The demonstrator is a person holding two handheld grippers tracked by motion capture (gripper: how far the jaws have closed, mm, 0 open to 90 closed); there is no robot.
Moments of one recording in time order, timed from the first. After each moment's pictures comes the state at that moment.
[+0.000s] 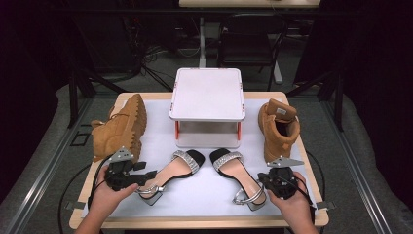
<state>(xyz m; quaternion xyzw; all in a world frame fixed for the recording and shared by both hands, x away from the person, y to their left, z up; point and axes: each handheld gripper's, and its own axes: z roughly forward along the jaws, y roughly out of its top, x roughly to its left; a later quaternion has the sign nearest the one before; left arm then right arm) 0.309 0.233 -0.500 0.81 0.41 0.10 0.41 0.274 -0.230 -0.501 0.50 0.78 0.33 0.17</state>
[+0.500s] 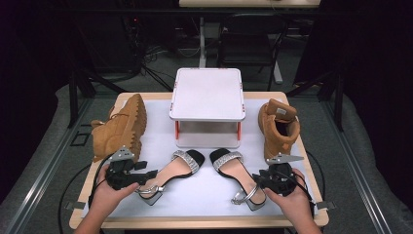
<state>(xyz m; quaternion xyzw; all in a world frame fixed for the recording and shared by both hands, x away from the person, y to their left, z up) 0.310 0.231 -0.499 0.81 0.41 0.10 0.42 0.283 -0.230 -0.499 0.49 0.79 0.34 0.13</state>
